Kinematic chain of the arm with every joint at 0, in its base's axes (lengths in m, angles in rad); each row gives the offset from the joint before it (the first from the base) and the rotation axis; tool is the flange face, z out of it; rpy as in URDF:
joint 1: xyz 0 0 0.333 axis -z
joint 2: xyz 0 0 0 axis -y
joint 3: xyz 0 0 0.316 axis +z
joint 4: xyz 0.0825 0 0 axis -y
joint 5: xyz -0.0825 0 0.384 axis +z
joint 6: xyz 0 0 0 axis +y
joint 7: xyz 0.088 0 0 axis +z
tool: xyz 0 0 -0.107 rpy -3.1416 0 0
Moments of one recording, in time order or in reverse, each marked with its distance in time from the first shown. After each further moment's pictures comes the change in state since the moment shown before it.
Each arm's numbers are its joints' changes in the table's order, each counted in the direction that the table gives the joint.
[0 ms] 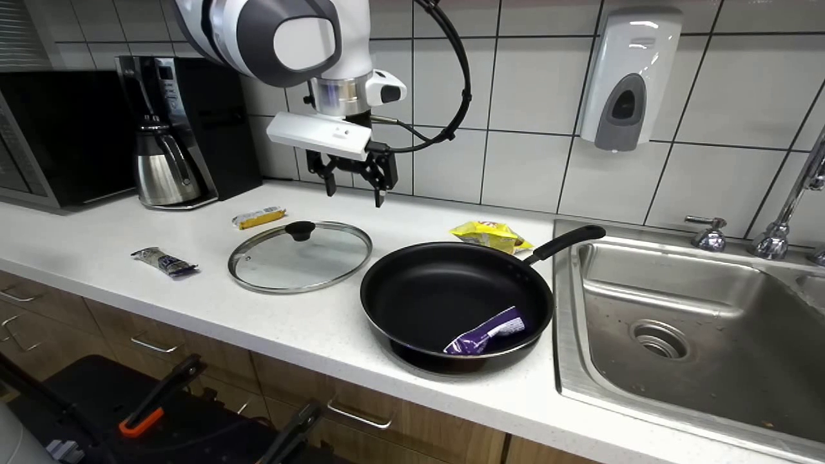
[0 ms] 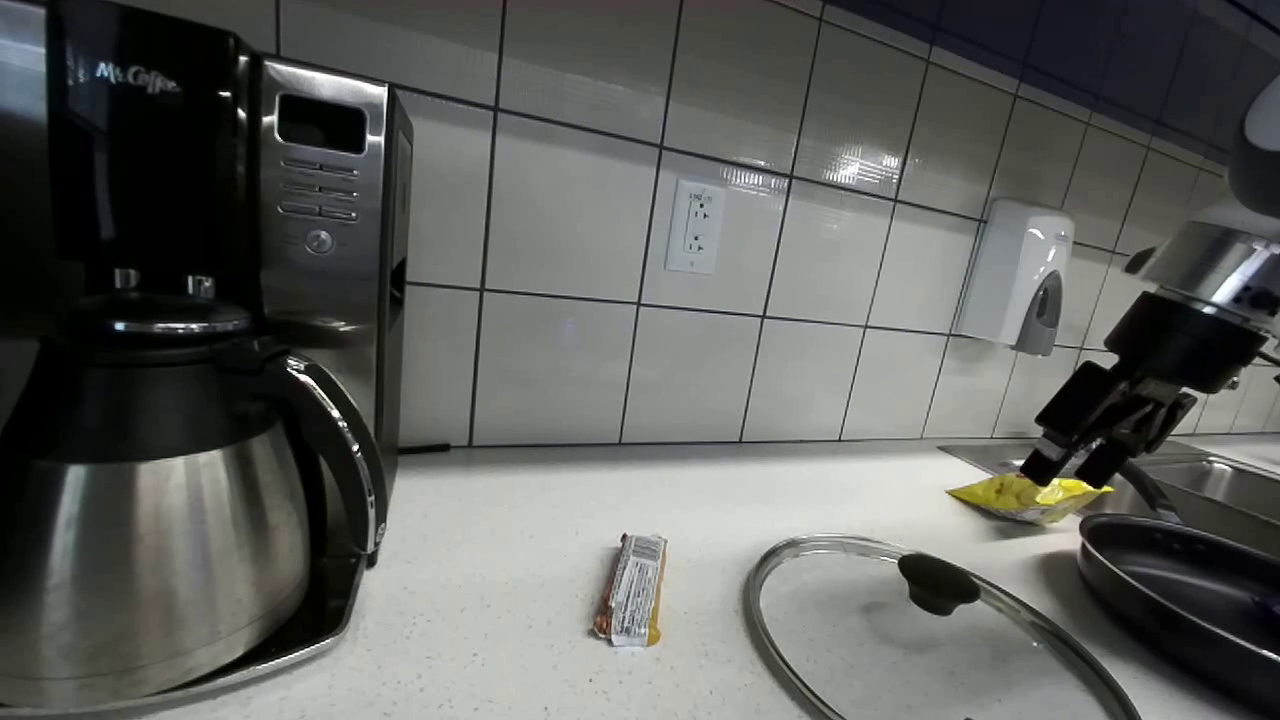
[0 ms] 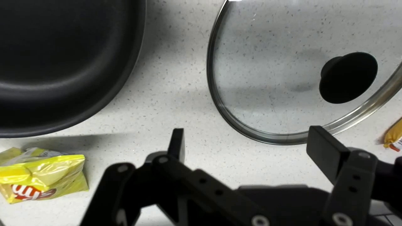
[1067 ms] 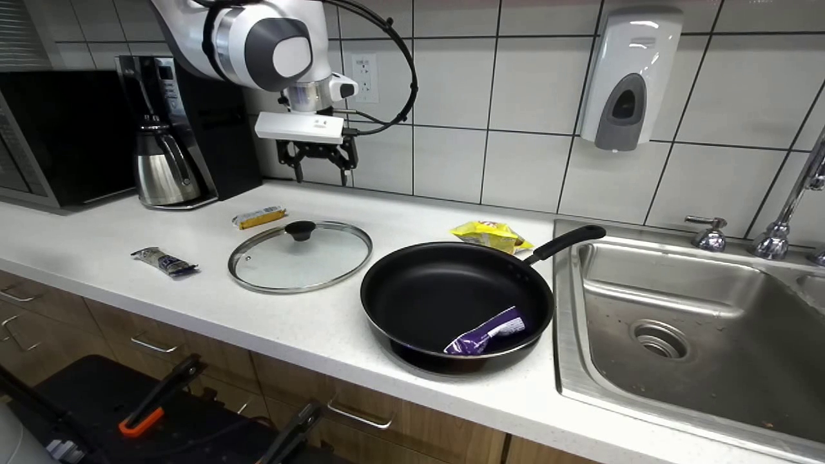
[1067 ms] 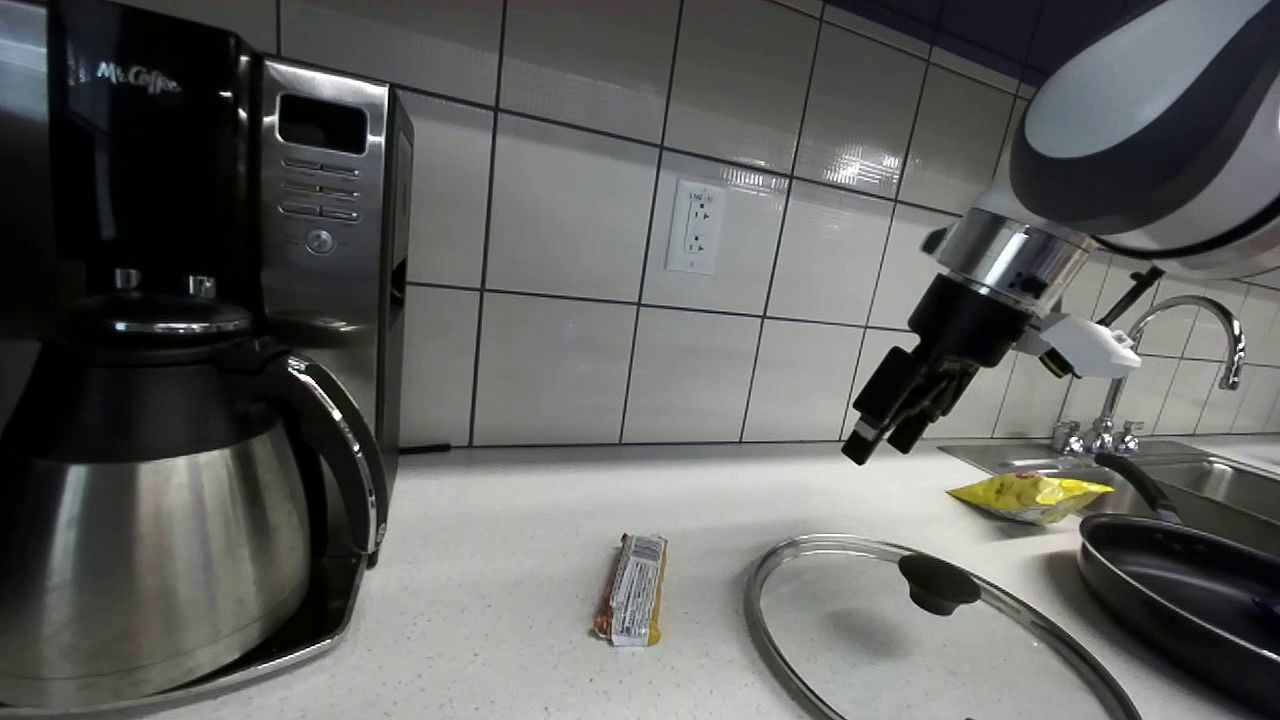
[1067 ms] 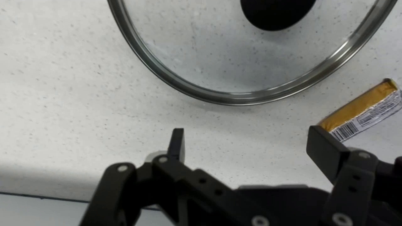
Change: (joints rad) arm 0.001 -0.239 0.234 0.270 -0.077 -0.003 -0.013
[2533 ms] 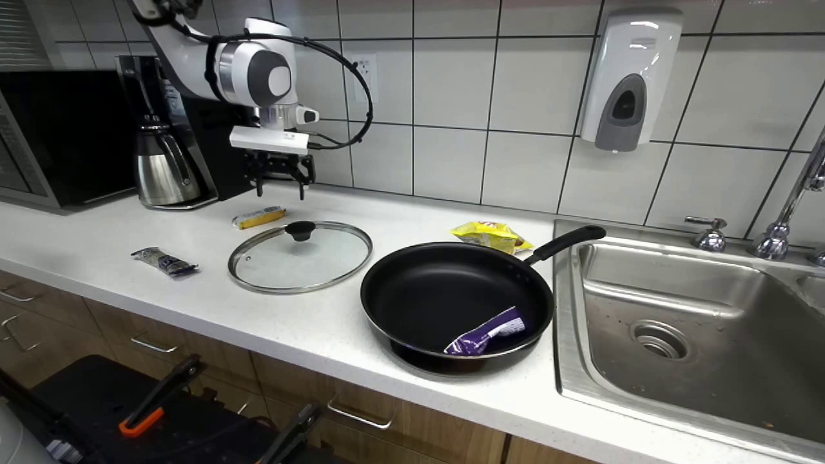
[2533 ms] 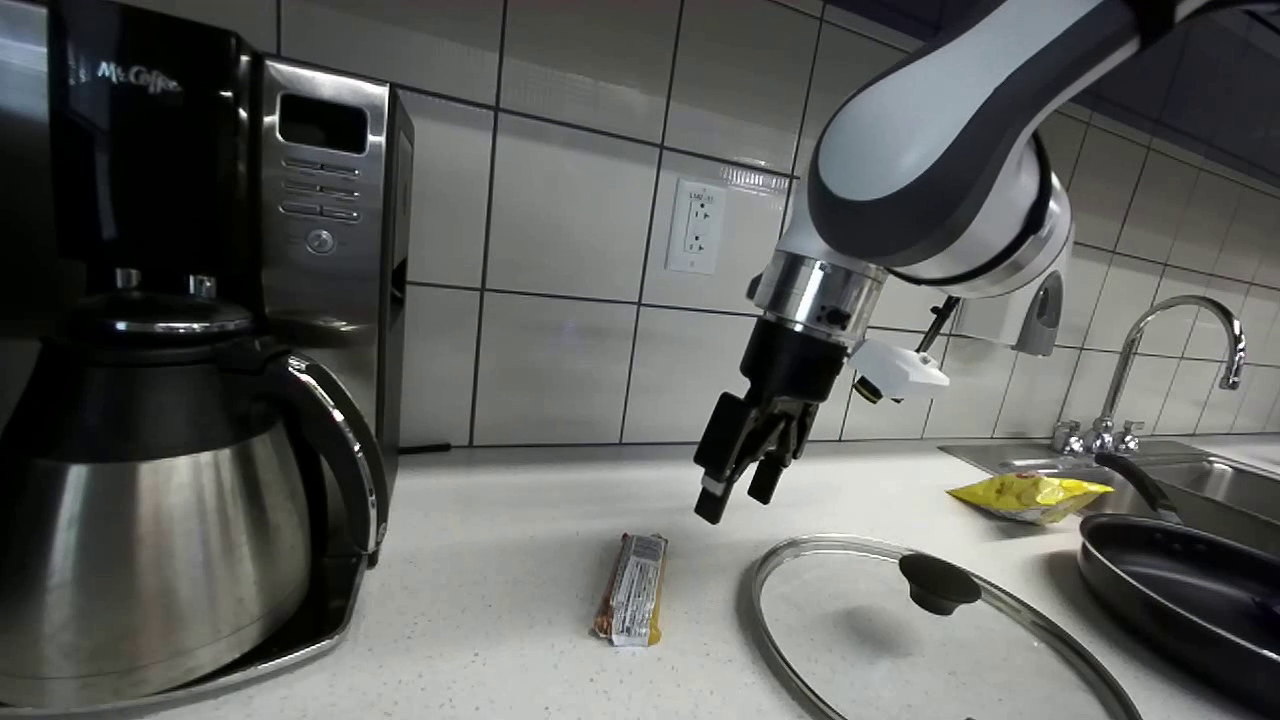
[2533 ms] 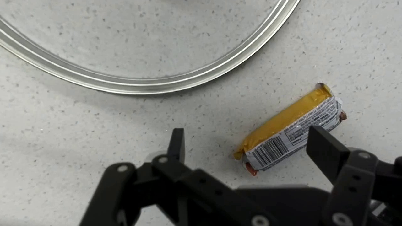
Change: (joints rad) arm -0.049 -0.296 0.131 0.343 -0.157 0.237 -0.153
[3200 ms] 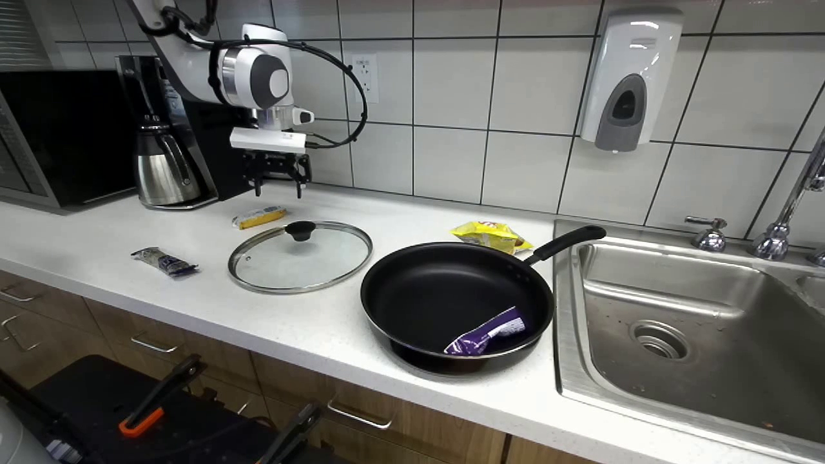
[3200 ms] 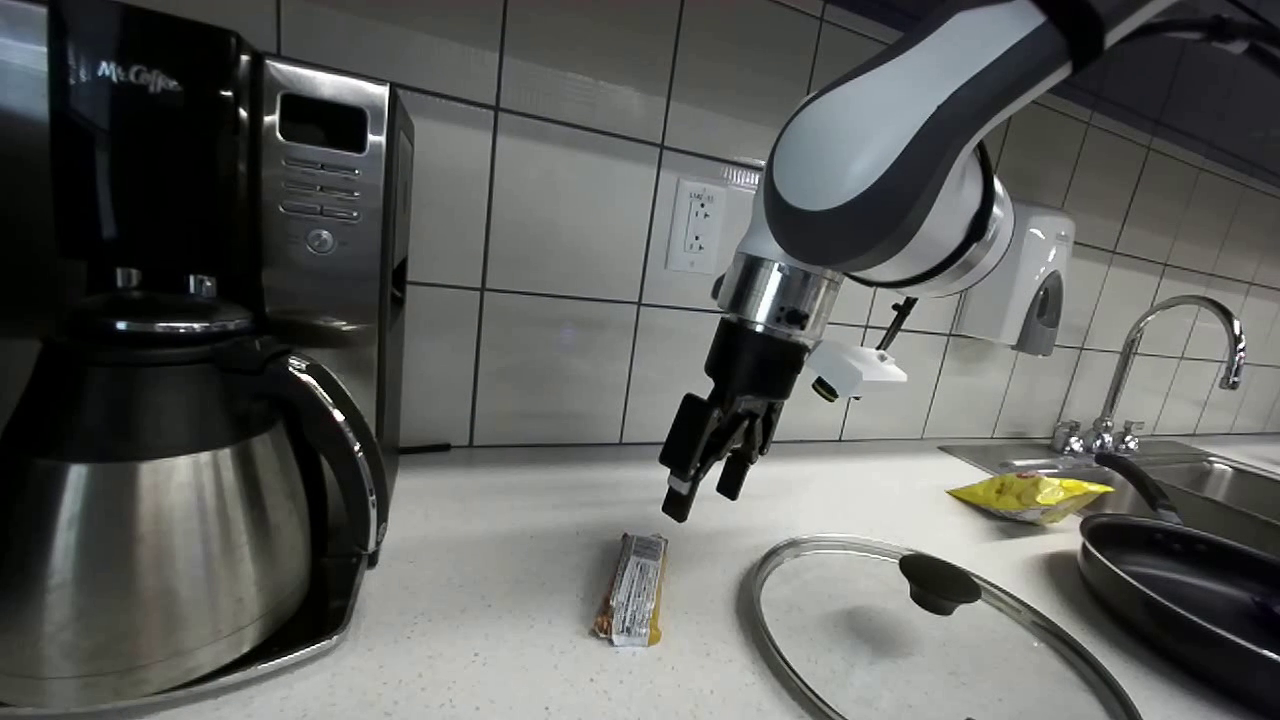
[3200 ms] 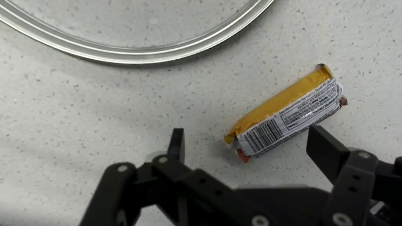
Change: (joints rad) arm -0.030 -0.069 -0.001 0.101 -0.043 0.032 -0.018
